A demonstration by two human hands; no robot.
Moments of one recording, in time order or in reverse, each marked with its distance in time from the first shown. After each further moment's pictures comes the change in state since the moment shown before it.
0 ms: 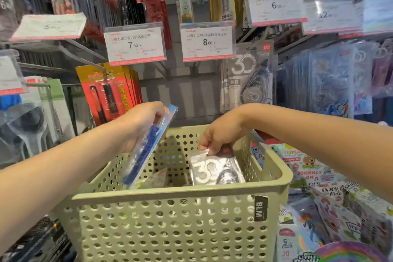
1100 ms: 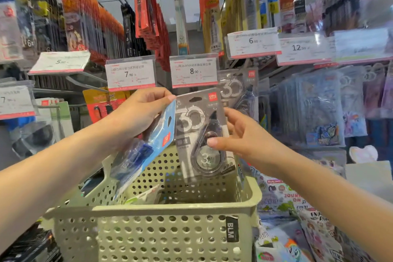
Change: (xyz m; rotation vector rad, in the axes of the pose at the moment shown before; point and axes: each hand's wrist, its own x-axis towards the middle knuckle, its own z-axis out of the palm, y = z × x) left_hand -0.044 0.056 0.017 0.116 0.050 0.460; right_hand -0.085 0.015 0.051 0.773 0.755 -0.685
